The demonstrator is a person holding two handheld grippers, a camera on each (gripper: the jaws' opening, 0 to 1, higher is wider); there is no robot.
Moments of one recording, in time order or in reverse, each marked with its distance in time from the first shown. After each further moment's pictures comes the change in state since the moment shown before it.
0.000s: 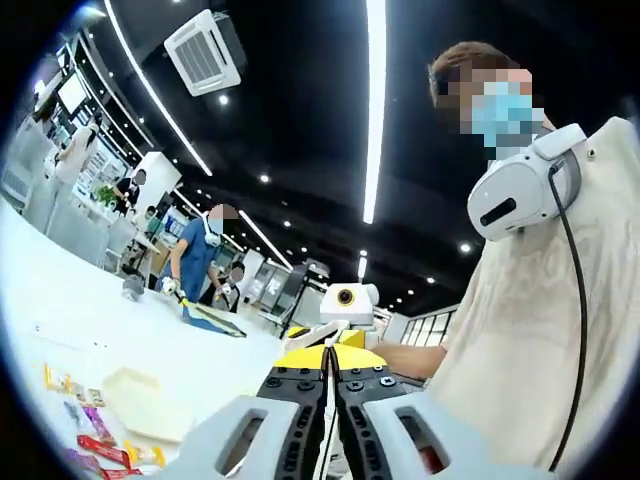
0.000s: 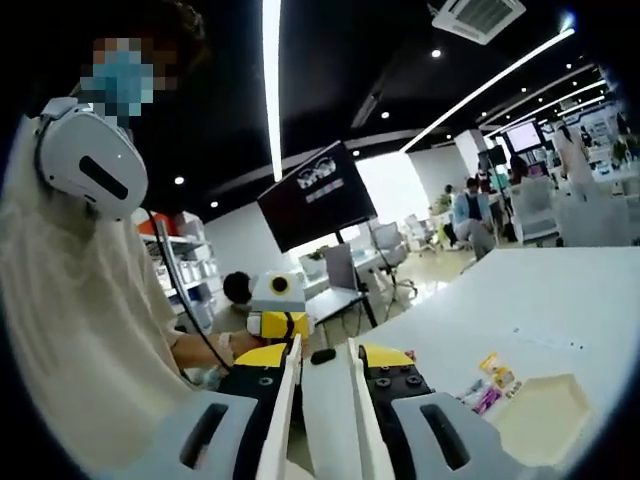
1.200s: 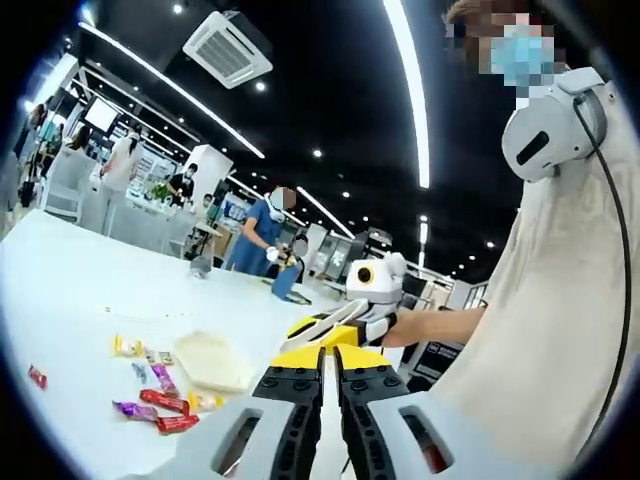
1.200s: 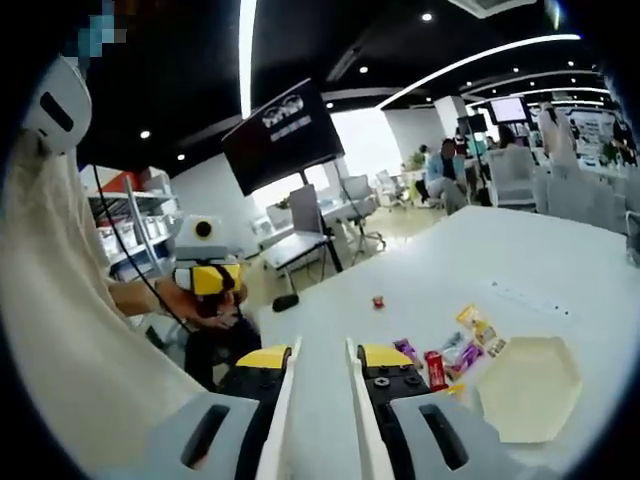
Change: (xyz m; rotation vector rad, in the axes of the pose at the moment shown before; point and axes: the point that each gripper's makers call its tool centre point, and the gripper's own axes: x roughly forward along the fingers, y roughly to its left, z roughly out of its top) left arm -0.071 0.000 -0.011 -0.006 -0.038 0.225; right arm 0.019 -0.036 -0.056 0.017 0.075 -0.159
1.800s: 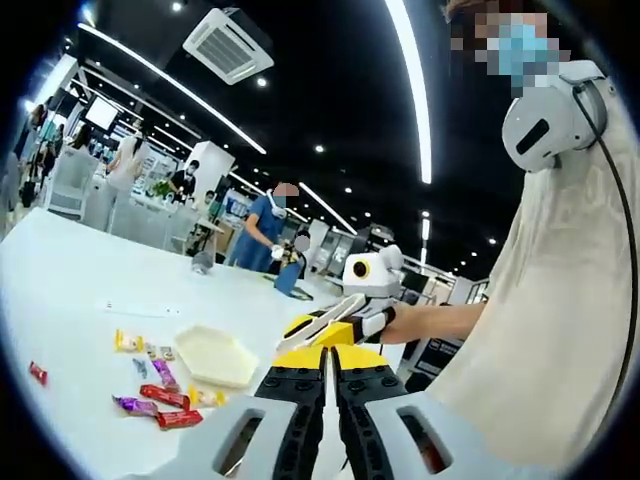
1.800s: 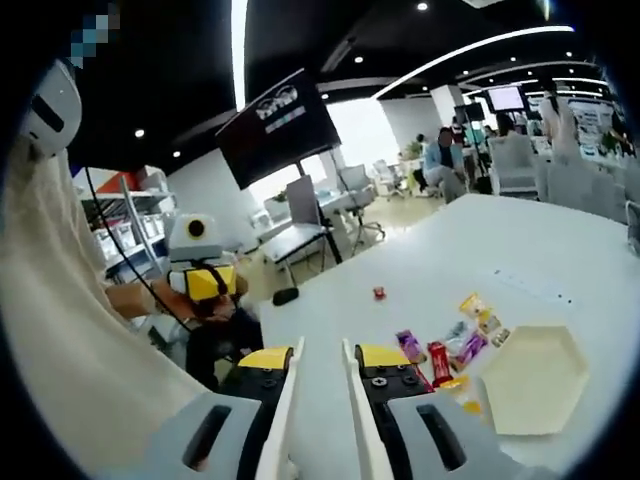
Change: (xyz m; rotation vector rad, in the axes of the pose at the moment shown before) left arm -0.018 0.020 -0.026 0.090 0.120 0.159; right arm 0.019 -0.010 -0.041 0.041 0.184 -0.013
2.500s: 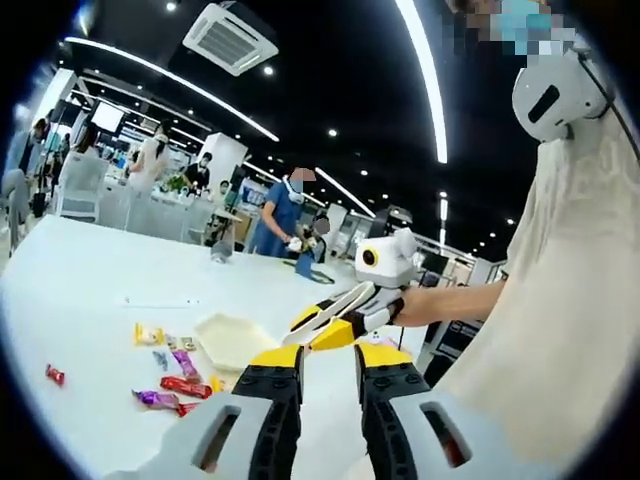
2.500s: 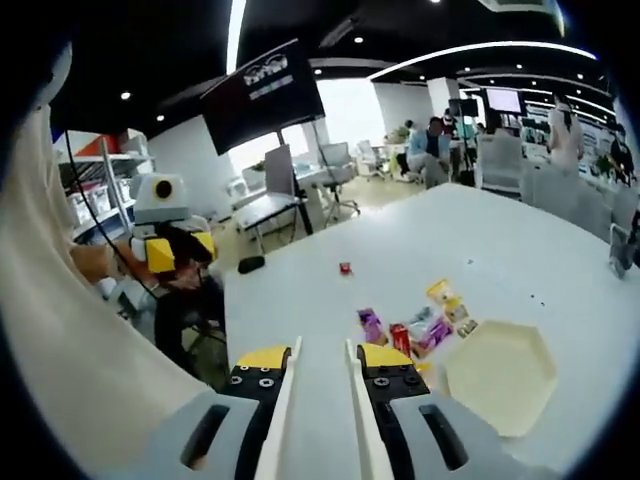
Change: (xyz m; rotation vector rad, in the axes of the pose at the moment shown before) left arm 0.006 0.018 -0.017 0.049 0.077 0.103; right arm 0.006 -0.045 -0.031 -0.112 0.141 -0.139
